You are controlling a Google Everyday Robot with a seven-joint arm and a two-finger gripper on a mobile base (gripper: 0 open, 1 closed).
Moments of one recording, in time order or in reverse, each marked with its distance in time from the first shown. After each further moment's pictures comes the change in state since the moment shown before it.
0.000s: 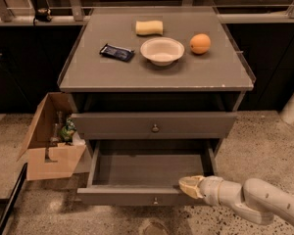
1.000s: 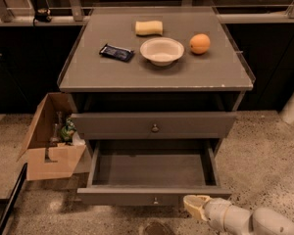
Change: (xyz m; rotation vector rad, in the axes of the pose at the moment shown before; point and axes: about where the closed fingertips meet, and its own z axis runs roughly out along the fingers) arm 0.033 0.045 -0.035 0.087 -0.019 0.057
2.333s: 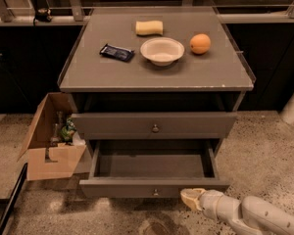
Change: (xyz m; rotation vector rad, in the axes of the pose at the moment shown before) arm 0.018 -0.042 0.041 0.016 0.039 0.010
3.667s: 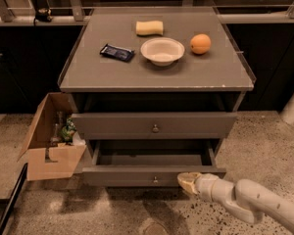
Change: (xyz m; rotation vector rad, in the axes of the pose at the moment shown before) arm -0.045 -0.026 0.027 0.006 -0.041 -0.097
